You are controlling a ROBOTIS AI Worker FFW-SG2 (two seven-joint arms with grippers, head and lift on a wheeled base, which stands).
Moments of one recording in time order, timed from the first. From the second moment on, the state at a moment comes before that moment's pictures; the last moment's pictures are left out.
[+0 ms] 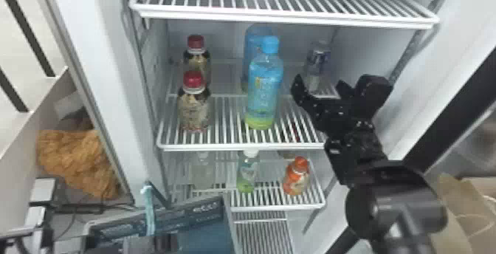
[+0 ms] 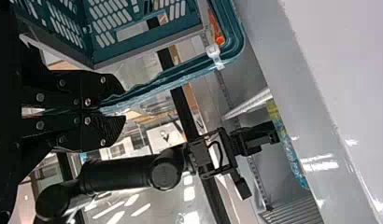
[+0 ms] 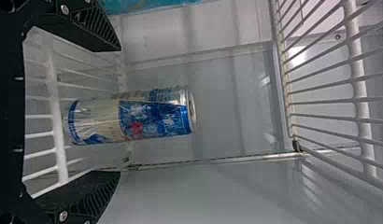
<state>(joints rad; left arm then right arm) 0.16 0.22 0.23 -1.94 0.41 1.46 -1.32 -0.06 -0.09 0.04 -1.74 -0.21 0.22 -0.07</state>
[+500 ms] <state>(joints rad) 0.16 0.22 0.22 -1.94 0.41 1.46 -1.31 -0.18 -0.09 0.04 -1.65 -0.13 0.29 -0.07</state>
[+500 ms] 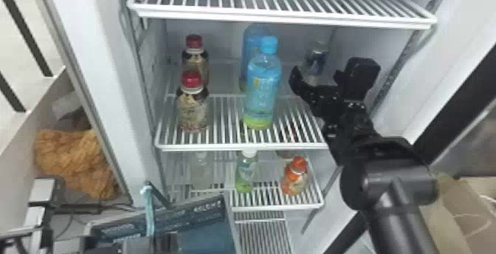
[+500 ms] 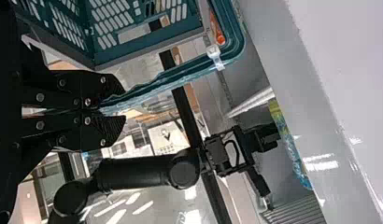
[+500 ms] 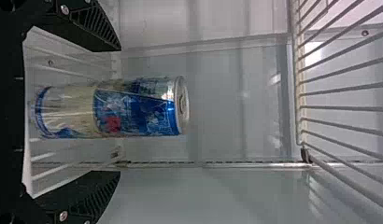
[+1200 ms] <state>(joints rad) 0.16 0.22 0.22 -1.93 0.42 1.45 -1.31 -0.31 -0.09 0.04 -1.48 -0.08 0.32 -0.01</state>
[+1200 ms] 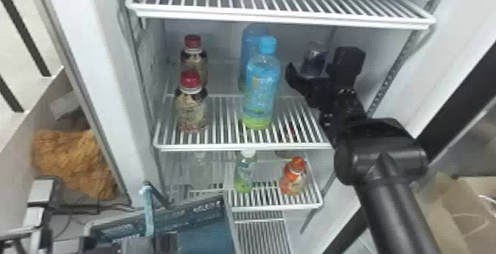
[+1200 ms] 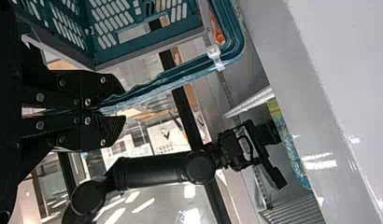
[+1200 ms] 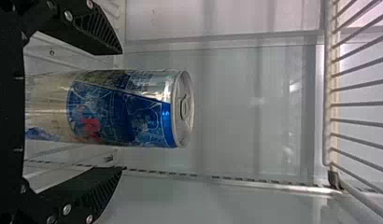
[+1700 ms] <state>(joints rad) 0.16 0.22 0.22 -1.93 0.42 1.45 -1.31 -0.33 -0.10 0.04 -1.43 -0.03 0.28 0.00</state>
